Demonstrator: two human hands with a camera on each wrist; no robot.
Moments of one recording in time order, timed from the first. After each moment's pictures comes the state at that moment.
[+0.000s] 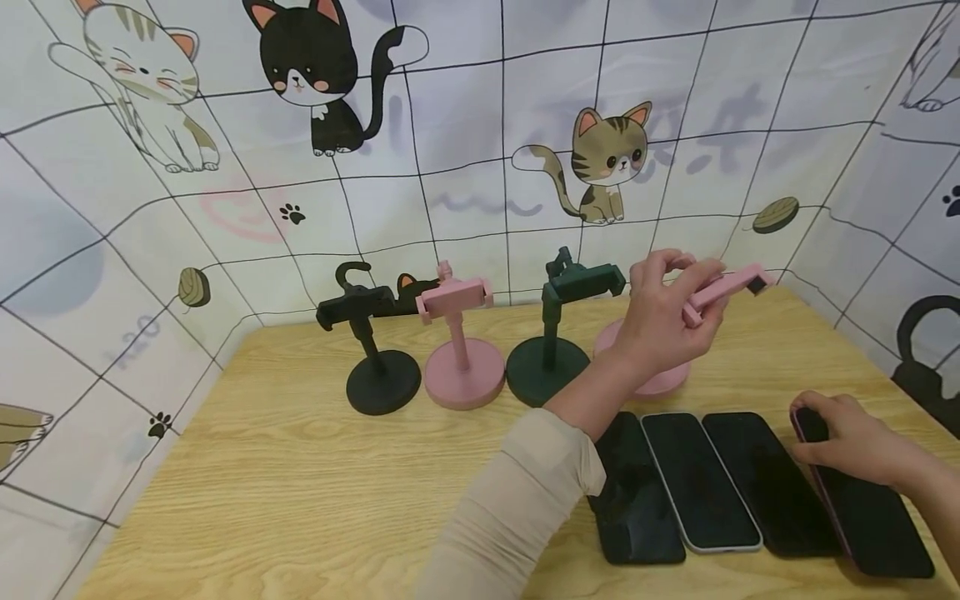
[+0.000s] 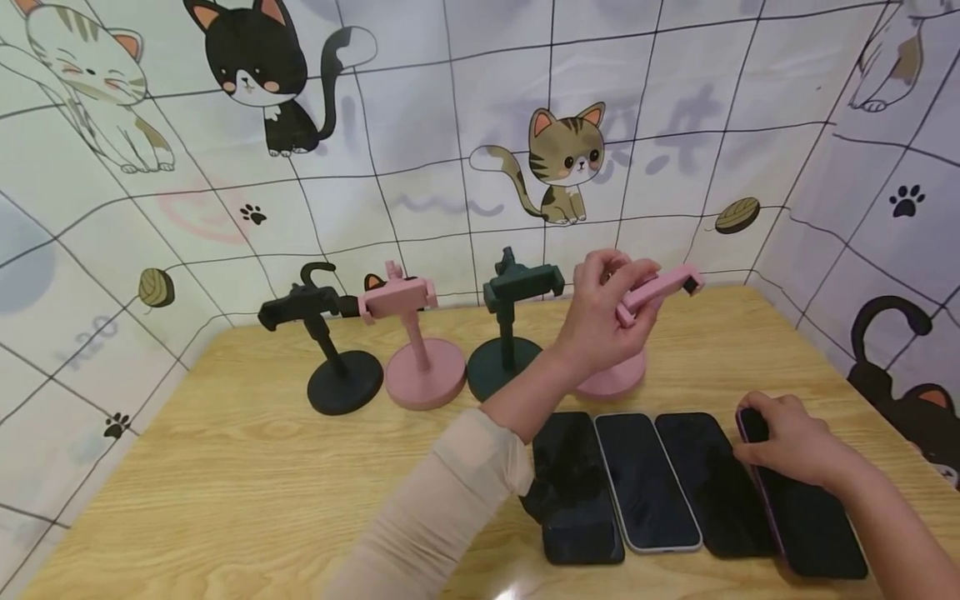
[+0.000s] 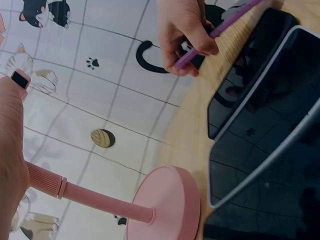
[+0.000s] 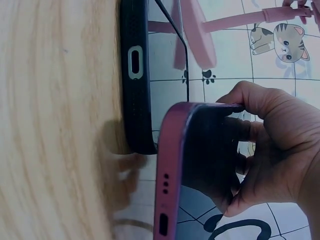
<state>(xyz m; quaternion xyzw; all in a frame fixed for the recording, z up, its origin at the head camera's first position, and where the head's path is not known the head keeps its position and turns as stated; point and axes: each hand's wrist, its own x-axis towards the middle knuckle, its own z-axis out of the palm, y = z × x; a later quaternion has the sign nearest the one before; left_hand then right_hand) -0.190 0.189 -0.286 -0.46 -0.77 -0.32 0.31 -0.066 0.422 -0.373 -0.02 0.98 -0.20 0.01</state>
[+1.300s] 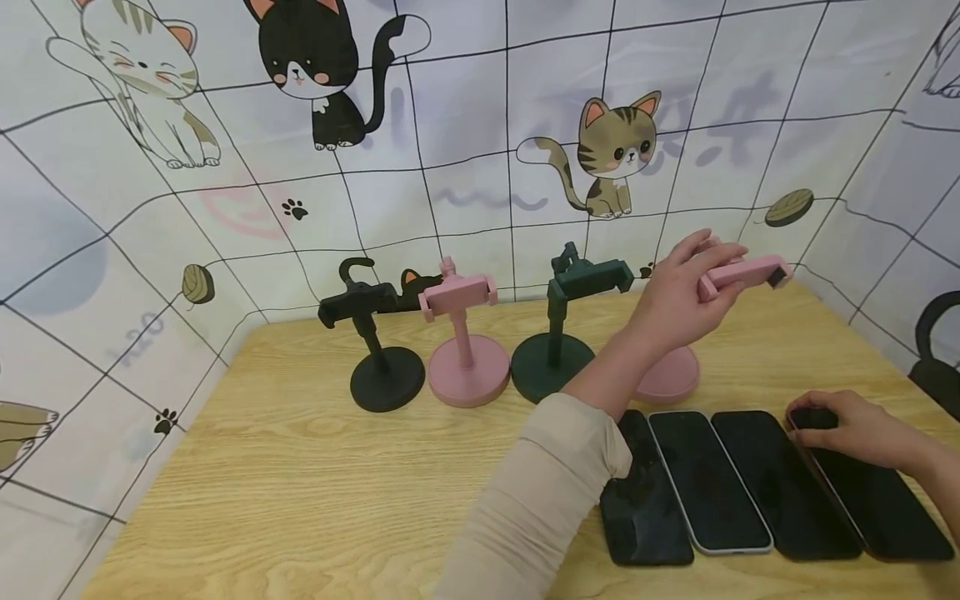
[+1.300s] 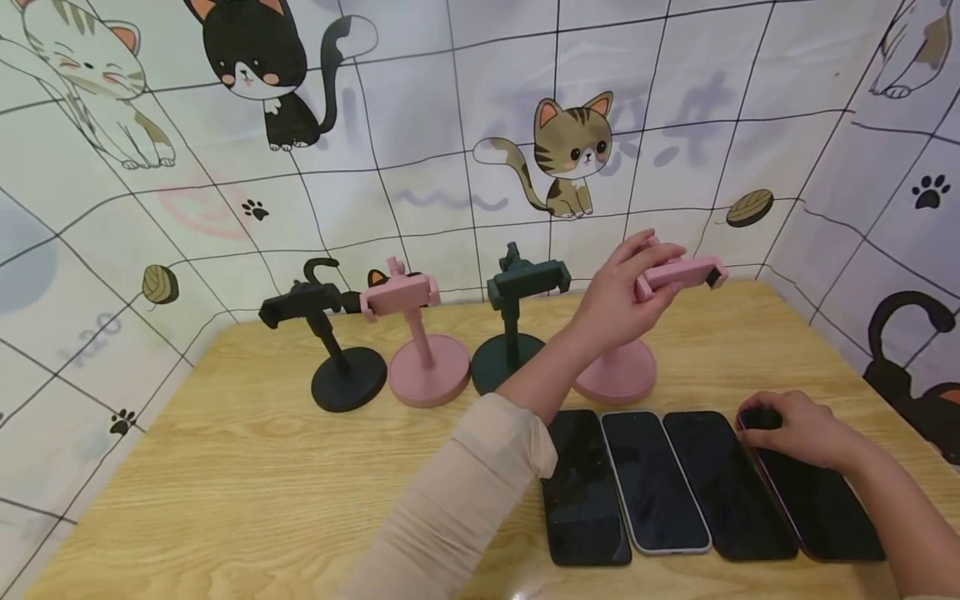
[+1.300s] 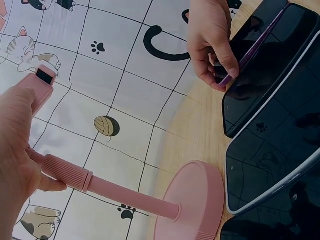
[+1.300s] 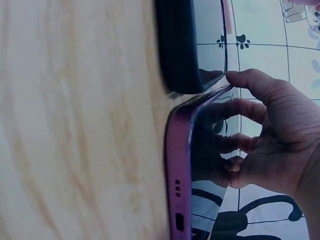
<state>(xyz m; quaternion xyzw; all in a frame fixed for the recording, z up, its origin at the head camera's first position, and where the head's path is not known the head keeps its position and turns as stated) -0.209 0.206 -0.278 -0.44 -0.81 -0.38 0.09 -0.090 0.446 -0.394 -0.04 0.98 -0.21 0.04</state>
